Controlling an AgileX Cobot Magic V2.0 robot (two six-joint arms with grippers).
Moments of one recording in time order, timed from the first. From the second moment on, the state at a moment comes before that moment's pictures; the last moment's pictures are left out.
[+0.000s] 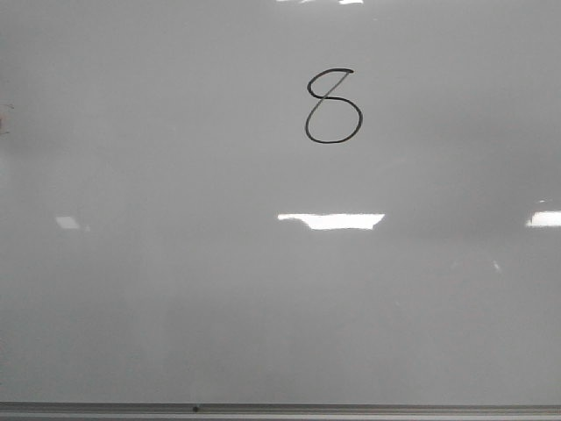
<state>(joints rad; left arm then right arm) -0.43 0.75 -0.93 0.07 0.92 0.00 0.63 0.53 -0.73 -0.17 1.04 0.11</state>
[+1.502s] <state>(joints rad) -0.01 -0.01 0.01 -0.02 0.05 0.04 0.63 0.53 -0.73 -0.17 1.04 0.11</state>
